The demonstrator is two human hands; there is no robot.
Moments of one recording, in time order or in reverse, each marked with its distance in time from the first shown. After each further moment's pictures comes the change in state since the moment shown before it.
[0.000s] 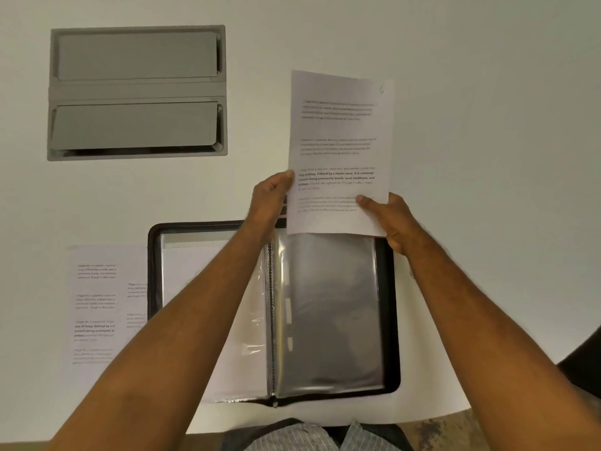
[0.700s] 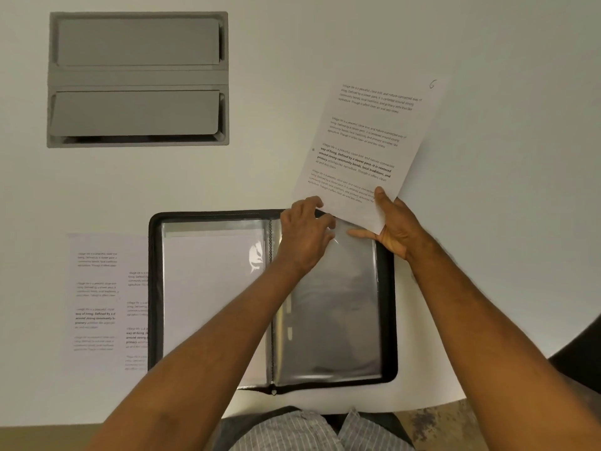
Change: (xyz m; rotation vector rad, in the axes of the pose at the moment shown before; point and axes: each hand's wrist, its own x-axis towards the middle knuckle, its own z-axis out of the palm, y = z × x) left_hand -0.038 -0.085 0.035 1.237 0.059 0.695; right_hand -0.019 0.011 -0.004 0.319 -0.080 0.160
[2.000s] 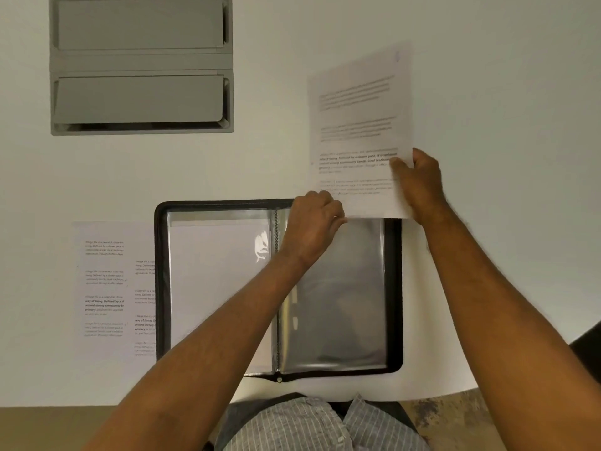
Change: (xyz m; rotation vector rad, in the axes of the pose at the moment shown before) left_hand 0.008 0.003 -0.015 -0.058 0.081 0.122; right_hand 0.014 -0.040 0.005 -0.581 0.288 -0.420
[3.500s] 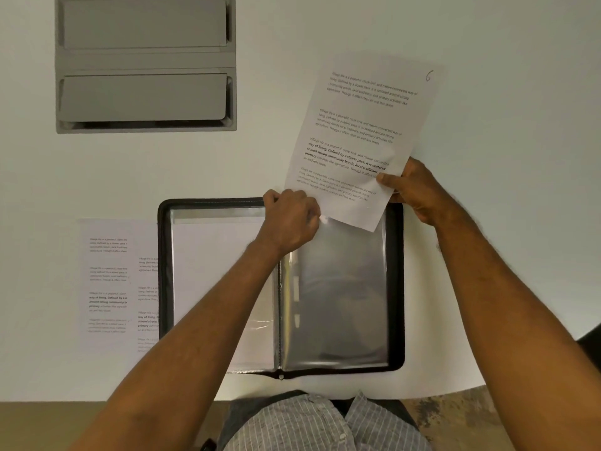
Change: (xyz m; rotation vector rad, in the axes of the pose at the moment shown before) left_hand -0.004 -0.030 -0.030 0.107 -0.262 -0.199; right_hand -0.006 -0.004 -0.005 0.096 -0.390 0.090
